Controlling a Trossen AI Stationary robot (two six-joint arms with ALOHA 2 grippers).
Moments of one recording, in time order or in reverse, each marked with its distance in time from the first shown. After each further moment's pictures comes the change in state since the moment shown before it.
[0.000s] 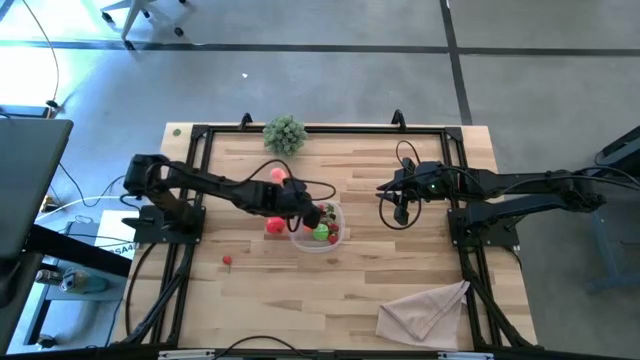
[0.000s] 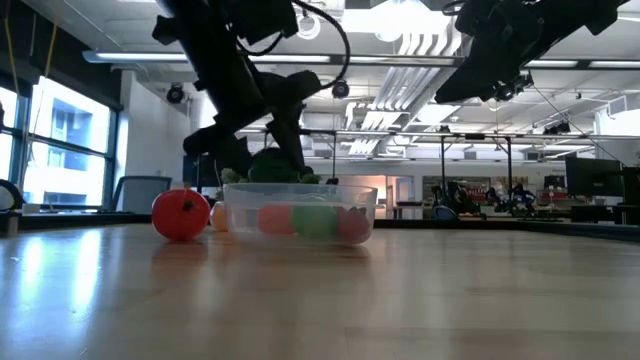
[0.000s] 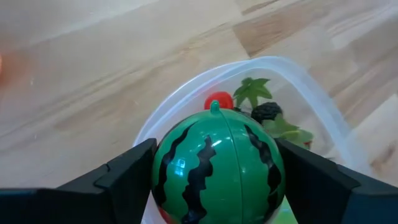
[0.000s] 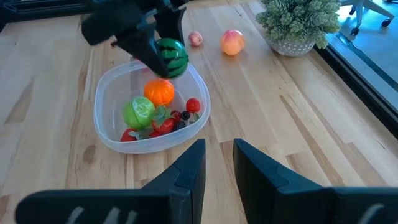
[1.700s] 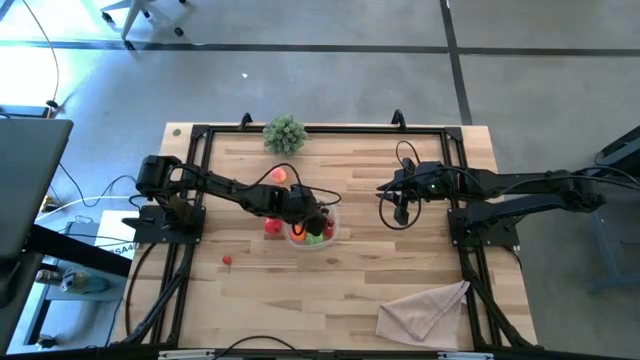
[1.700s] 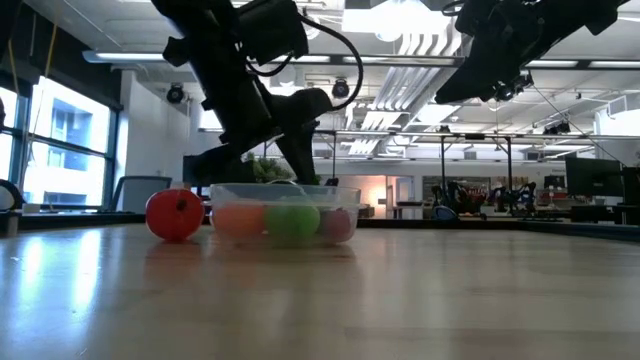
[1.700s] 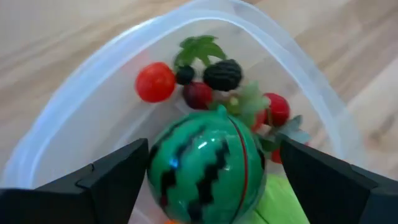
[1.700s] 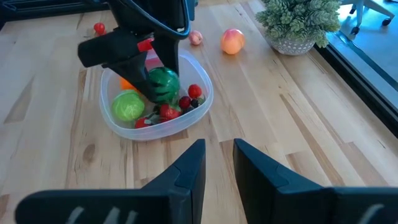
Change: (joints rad) left arm 0.002 0.085 0.000 0.080 0.130 0.022; right arm 0.000 0.001 0.000 -0.003 0.000 0.000
